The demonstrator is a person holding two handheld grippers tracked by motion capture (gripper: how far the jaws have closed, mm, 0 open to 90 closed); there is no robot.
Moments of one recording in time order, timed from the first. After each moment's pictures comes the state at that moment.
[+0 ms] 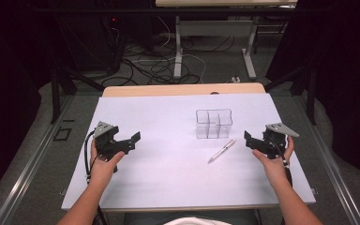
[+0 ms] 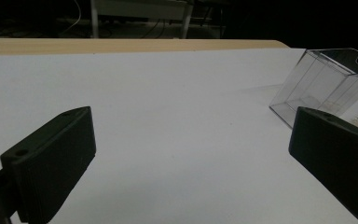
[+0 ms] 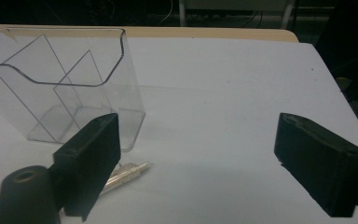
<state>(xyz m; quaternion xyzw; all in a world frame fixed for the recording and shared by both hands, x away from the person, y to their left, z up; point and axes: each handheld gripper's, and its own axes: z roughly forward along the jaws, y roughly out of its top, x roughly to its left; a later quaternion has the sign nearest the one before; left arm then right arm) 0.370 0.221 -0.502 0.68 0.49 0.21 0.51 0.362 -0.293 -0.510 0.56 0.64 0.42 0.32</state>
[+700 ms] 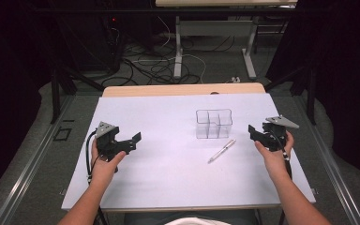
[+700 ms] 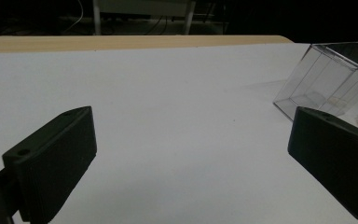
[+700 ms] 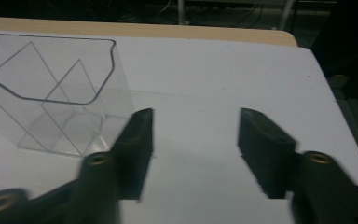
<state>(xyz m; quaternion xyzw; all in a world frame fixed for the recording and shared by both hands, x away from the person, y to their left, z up) 0.370 0.218 -0.505 0.68 0.49 0.21 0.50 0.381 -0.294 -0.497 0.56 0.65 0.41 0.31</state>
